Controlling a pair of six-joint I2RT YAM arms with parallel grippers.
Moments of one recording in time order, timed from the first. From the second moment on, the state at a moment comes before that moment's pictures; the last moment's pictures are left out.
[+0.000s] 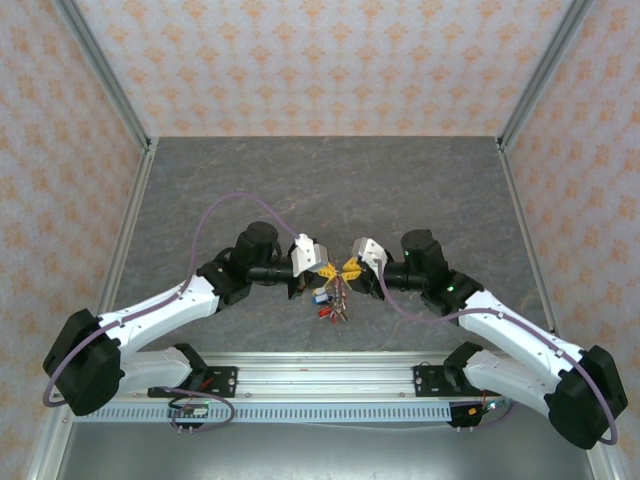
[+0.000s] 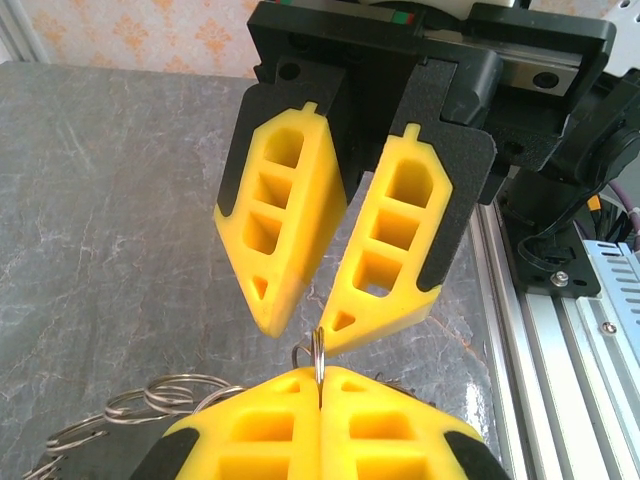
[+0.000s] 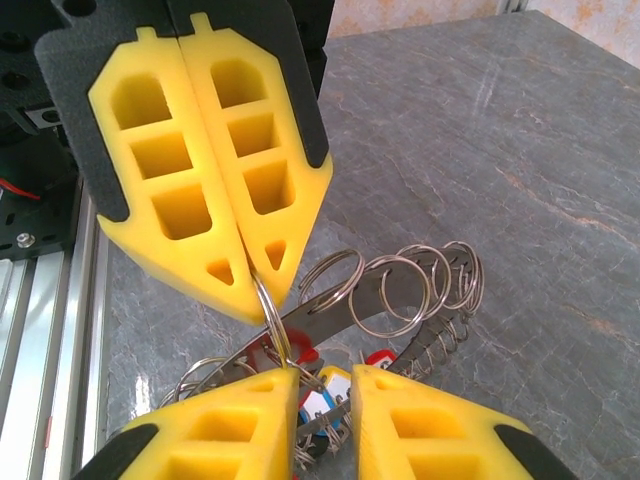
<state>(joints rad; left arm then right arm) -0.69 1.18 0.69 0.04 0.63 0.27 0.64 0.96 0.58 -0.11 -0.58 -0.30</state>
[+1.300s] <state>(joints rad) -0.69 1.18 0.69 0.01 0.62 0.28 0.64 1.03 0.62 -0.10 -0.64 -0.32</state>
